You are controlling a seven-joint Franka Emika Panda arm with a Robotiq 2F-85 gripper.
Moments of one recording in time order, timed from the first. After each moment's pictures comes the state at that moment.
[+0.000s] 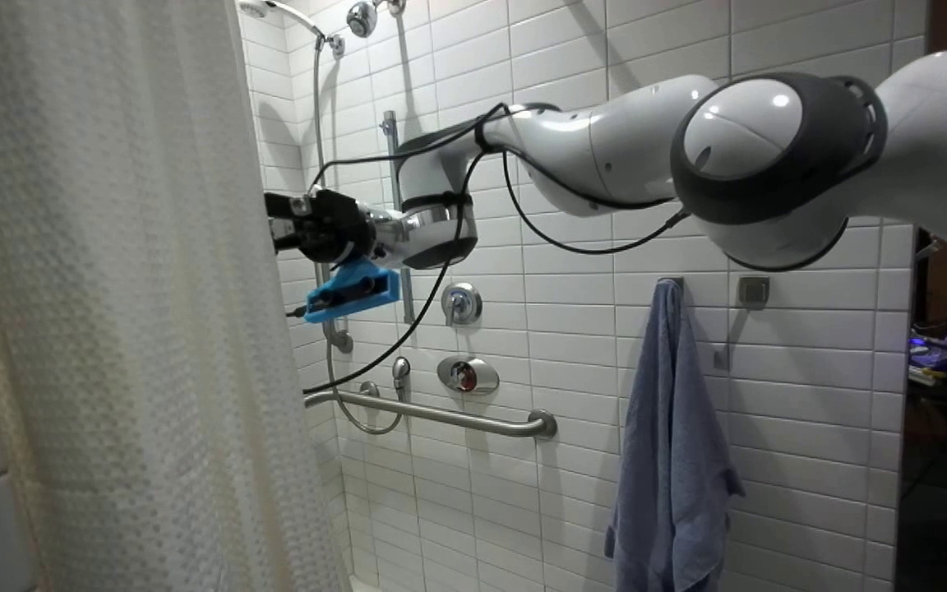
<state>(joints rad) 0.11 0.96 0.43 -0.87 1.25 1.27 -1.52</state>
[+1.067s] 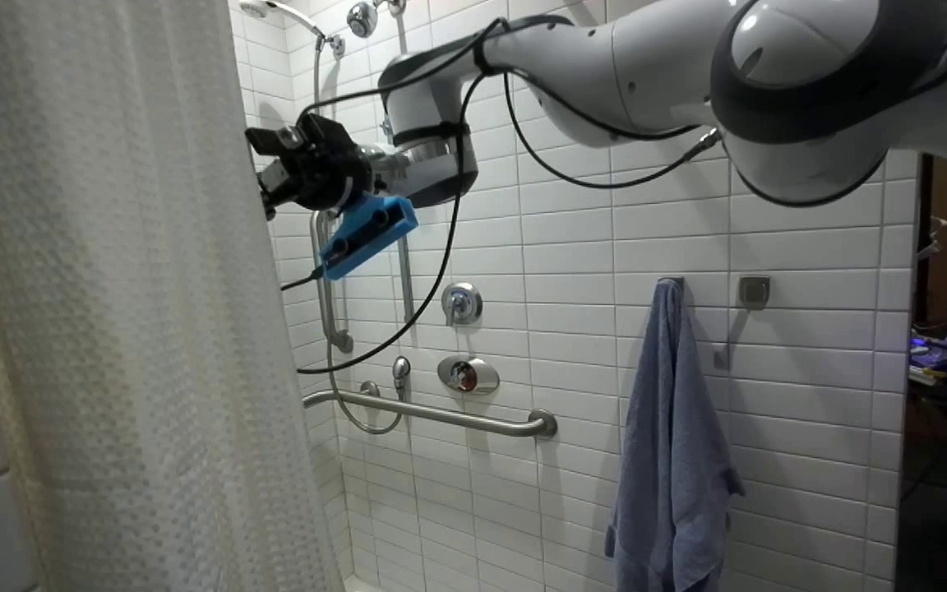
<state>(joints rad) 0.12 0.76 0.41 -0.98 1.13 1.25 -1.27</state>
